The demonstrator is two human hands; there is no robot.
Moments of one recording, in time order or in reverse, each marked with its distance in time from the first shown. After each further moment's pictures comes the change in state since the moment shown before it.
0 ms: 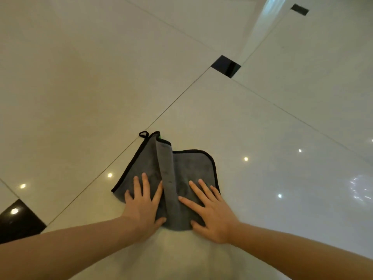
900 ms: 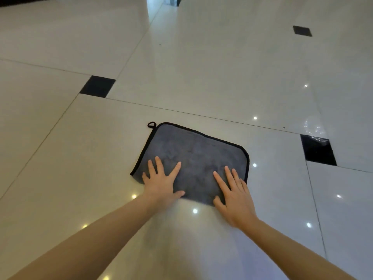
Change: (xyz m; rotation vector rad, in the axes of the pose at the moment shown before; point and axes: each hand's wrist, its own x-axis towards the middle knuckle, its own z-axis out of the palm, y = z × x) left_hand 0.134 0.301 -0.134 0.042 0.090 0.266; right_hand -0.193 0.235 0.020 0.261 0.362 0.862
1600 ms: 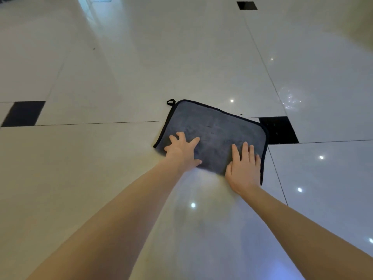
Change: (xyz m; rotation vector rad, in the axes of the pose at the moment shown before) left_hand 0.107 0.173 -0.067 0.236 0.069 0.243; right_hand 0.043 0.116 -0.044 -0.045 0.087 0.486
